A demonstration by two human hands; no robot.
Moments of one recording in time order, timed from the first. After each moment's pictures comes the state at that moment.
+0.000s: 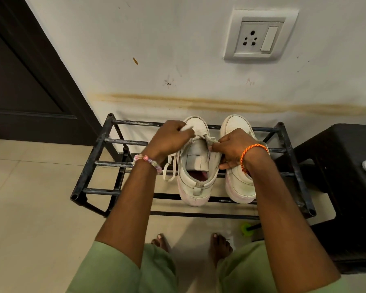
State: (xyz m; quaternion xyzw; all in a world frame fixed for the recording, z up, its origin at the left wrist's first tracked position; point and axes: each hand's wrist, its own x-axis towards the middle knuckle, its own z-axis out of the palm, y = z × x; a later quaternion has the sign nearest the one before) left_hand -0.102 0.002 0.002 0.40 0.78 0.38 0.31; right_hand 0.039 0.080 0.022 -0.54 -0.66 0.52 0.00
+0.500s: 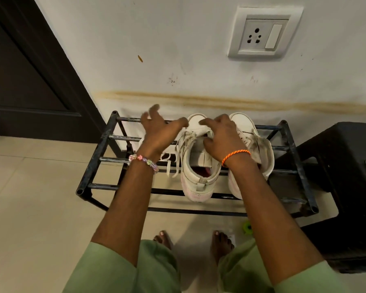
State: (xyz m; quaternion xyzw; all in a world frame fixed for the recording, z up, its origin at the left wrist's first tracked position) left_hand -0.107 -0.014 0.010 0.22 0.79 0.48 0.31; right_hand 0.018 0.070 -0.006 -0.41 -0.88 0.22 0.10
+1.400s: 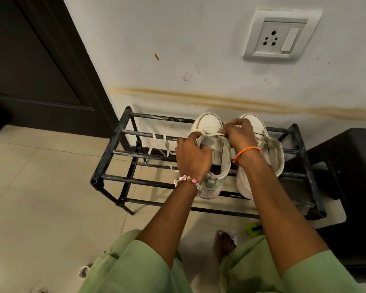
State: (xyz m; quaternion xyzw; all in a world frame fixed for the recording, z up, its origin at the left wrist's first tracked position) left_hand -0.041 -0.018 -0.032 0.24 0.83 0.48 0.19; right_hand 0.006 0.085 -0.020 -0.53 -0.56 0.57 0.30
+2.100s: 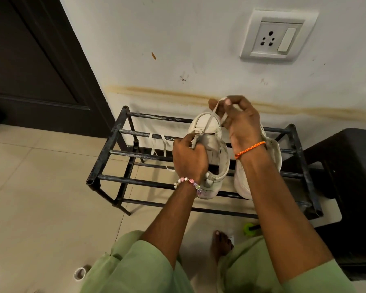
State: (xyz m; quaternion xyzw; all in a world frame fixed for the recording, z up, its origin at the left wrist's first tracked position) left_hand -0.037 -0.013 -0.042 0.14 0.79 0.57 0.18; right_hand 0.005 0.070 0.018 -0.29 -0.49 0.70 0.43
